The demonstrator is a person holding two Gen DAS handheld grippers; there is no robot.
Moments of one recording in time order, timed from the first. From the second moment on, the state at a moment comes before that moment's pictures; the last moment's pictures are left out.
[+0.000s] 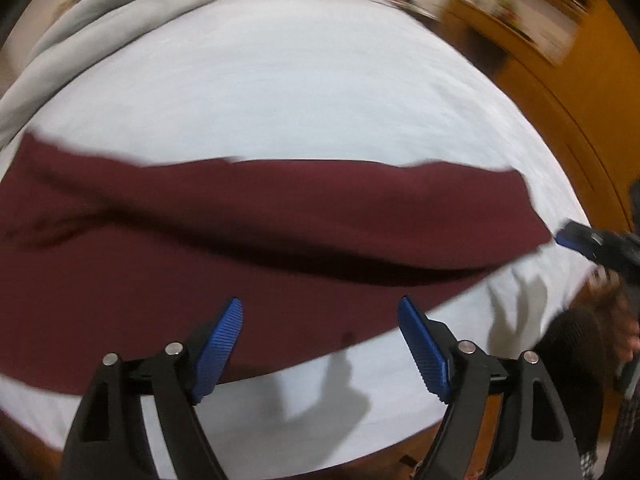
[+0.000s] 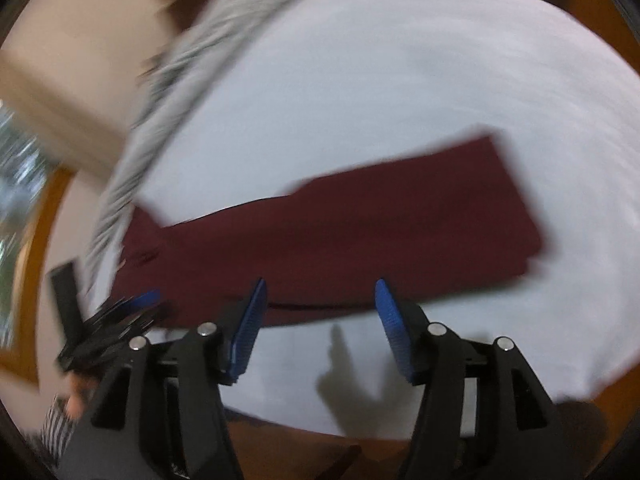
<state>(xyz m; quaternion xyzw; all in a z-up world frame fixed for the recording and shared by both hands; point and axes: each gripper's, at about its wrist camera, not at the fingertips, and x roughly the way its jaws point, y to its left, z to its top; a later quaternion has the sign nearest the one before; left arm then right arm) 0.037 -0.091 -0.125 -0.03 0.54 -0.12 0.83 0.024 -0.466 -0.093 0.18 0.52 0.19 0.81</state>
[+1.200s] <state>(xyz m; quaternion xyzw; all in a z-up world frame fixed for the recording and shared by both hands) 0.149 0.068 -0.119 -0.16 0.59 0.03 0.79 0.064 -0.266 -0.158 -0.01 0.56 0.40 0.73</state>
